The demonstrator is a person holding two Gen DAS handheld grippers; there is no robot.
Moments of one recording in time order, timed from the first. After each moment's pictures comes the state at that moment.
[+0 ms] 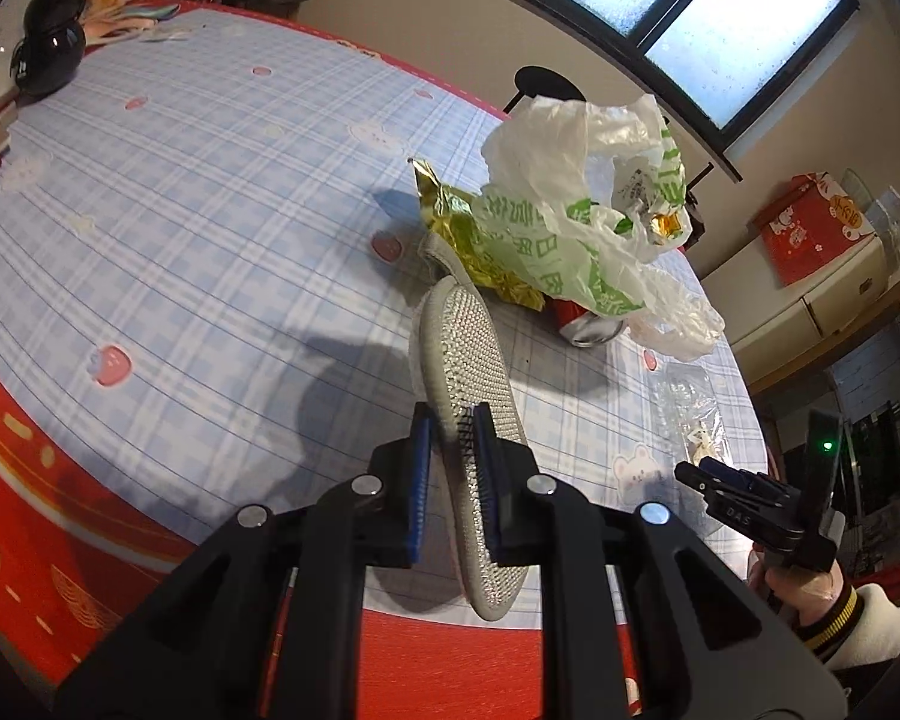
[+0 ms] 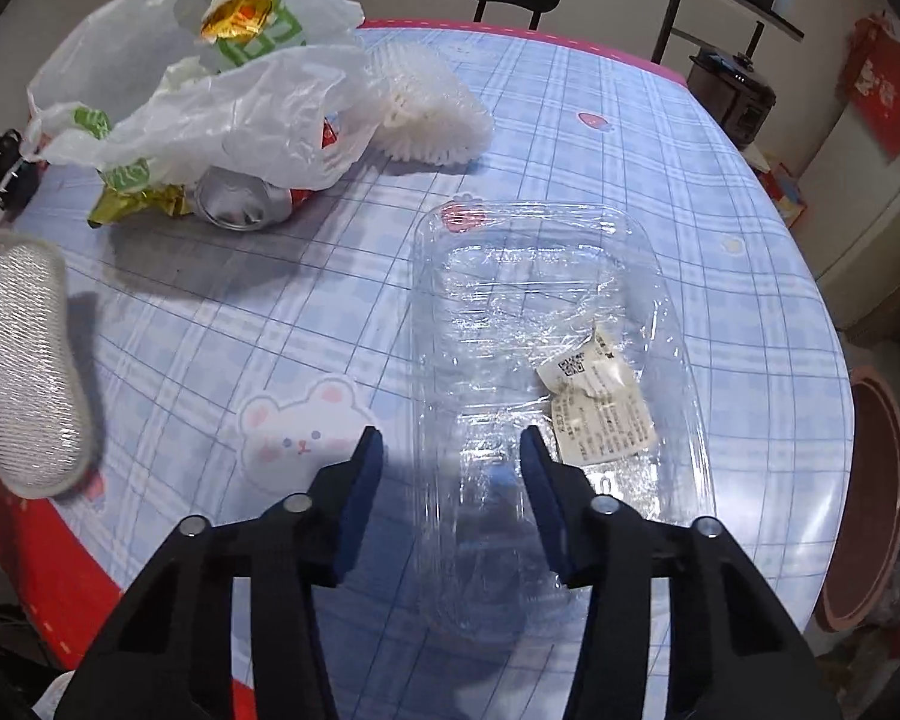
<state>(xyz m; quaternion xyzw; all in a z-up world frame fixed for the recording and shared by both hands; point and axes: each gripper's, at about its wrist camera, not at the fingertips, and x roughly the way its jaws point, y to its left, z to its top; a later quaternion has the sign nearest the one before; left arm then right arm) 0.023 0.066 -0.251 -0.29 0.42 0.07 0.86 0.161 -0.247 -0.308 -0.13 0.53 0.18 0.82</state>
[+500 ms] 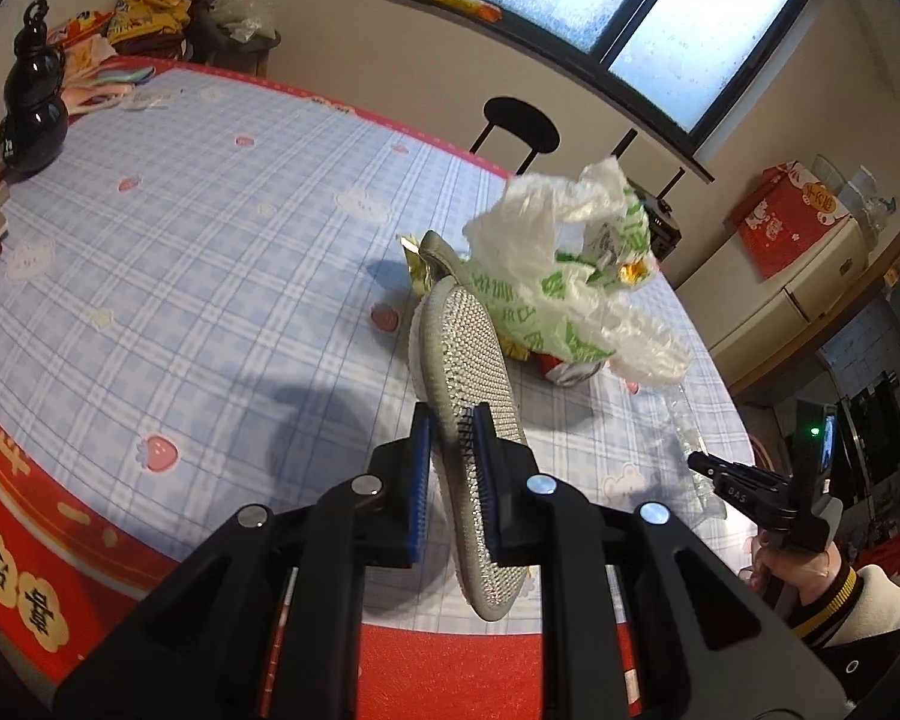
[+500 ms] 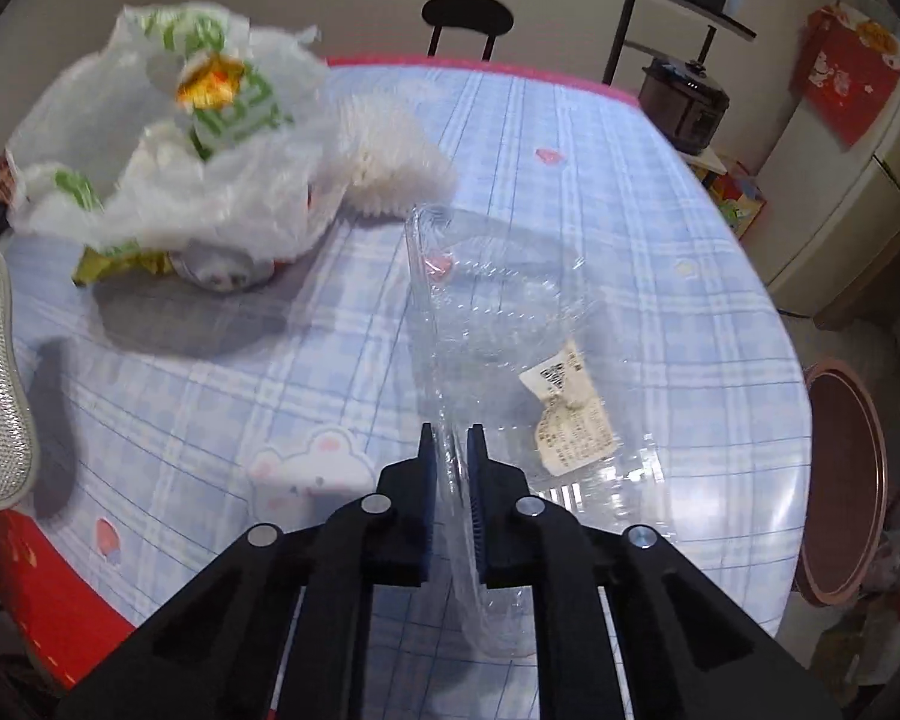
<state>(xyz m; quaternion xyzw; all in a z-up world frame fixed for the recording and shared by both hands) 0.014 0.091 -0.208 -0.25 0.39 0.05 0.88 0.156 -0.252 -0.272 -0.10 0.50 0.15 0.85</state>
